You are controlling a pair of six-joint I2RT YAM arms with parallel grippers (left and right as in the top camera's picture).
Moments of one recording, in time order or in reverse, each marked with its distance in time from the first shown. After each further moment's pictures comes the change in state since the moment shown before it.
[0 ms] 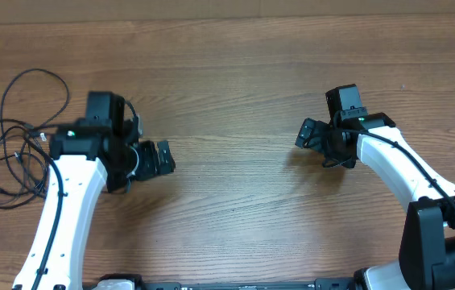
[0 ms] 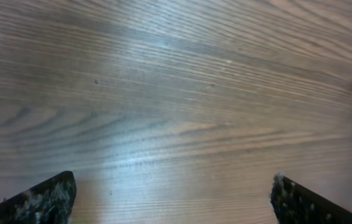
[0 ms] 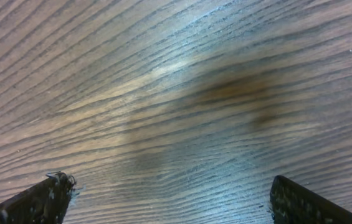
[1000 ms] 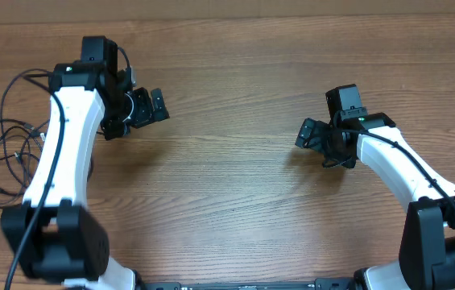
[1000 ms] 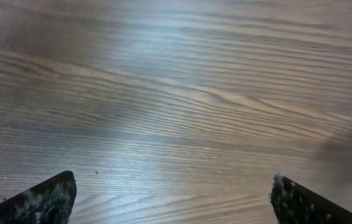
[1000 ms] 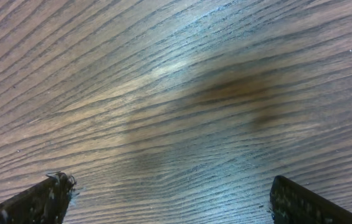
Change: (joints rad) left arm 0.035 0.364 0.431 -0.014 0.000 0.000; right arm 0.000 0.000 0.000 0.000 0.000 0.000
